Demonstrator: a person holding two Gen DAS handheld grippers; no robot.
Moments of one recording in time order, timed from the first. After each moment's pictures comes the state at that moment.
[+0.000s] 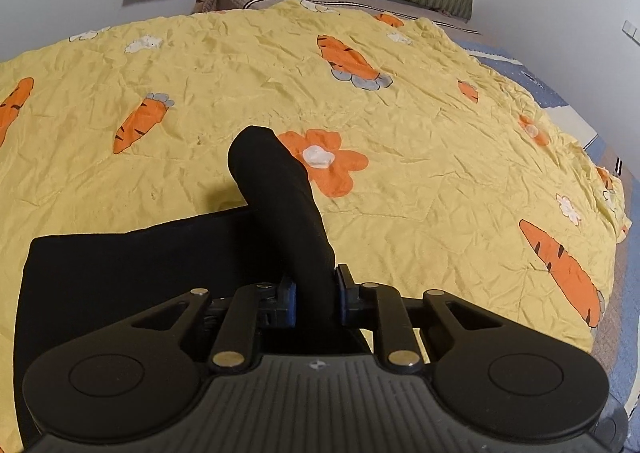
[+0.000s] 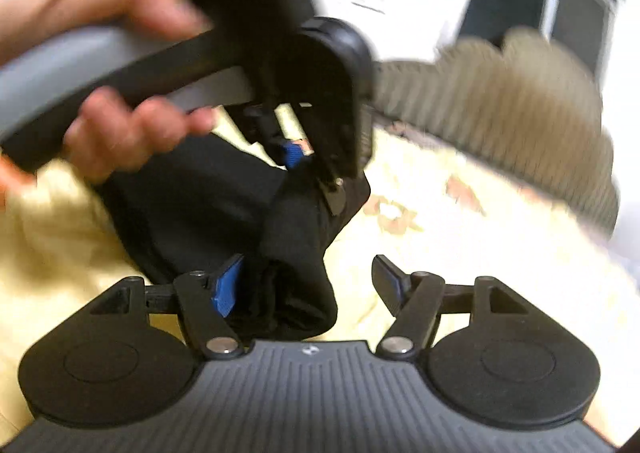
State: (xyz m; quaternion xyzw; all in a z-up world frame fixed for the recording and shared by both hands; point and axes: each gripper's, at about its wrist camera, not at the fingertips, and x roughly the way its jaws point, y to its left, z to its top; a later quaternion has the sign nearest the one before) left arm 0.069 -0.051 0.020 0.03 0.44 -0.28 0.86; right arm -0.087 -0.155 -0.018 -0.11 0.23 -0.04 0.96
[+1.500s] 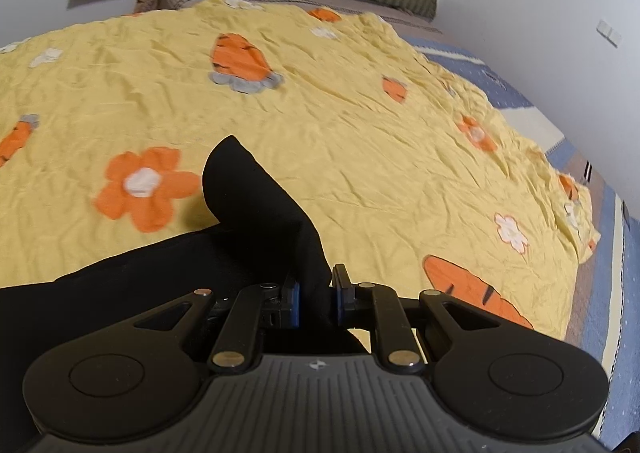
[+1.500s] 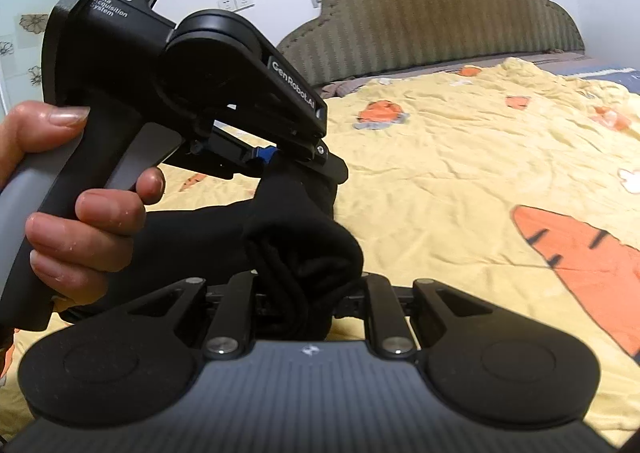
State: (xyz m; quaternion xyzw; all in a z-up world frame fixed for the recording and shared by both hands) left arm 0.053 -0.198 0.016 0.01 0.44 -0.32 0.84; right arm -0.137 -0.282 -0.030 0.15 0.22 -0.08 0.96
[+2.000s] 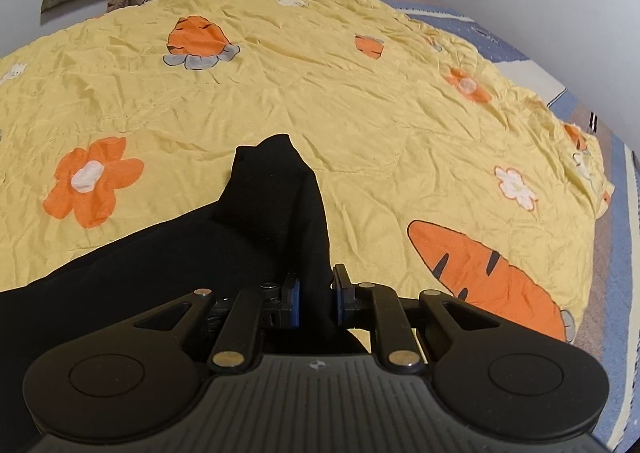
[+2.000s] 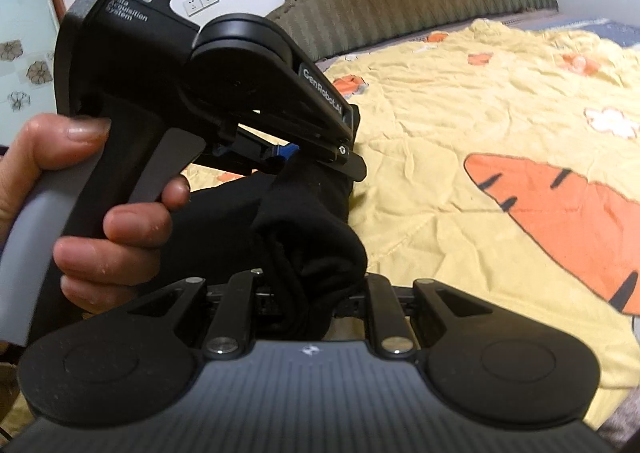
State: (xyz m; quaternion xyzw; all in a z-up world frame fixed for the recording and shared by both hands) left arm 0.038 -0.244 -0.009 0.07 0.45 -0.33 0.83; right arm -0.157 -0.290 -0.042 0.21 0.23 -0.10 0.94
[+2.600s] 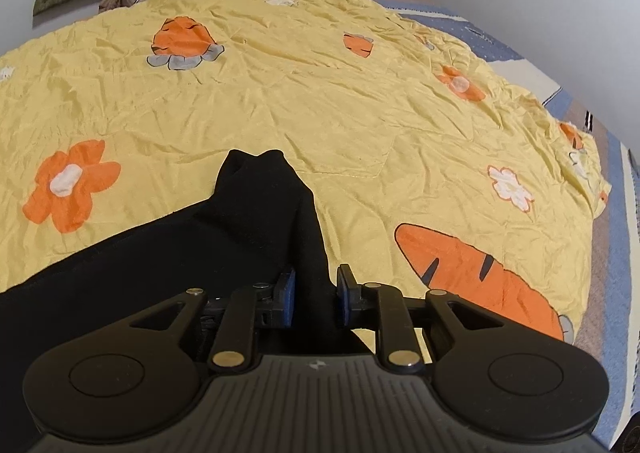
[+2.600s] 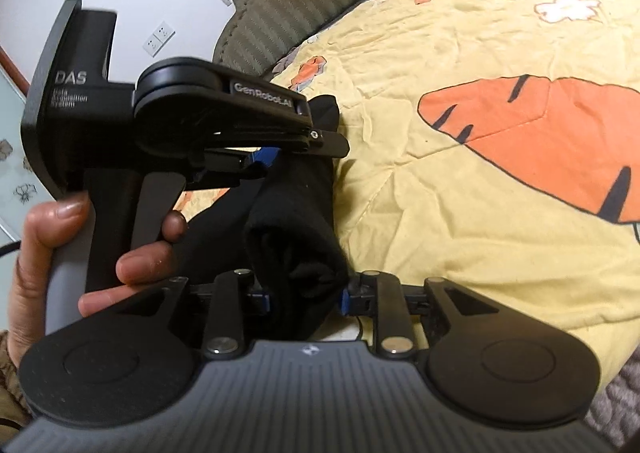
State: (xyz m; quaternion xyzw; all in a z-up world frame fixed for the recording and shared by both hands) left arm 0.038 -0.255 -0.015 0.06 0.44 -0.34 0.83; right arm -0.171 -0.325 -0.043 0.38 0.22 -0.09 0.90
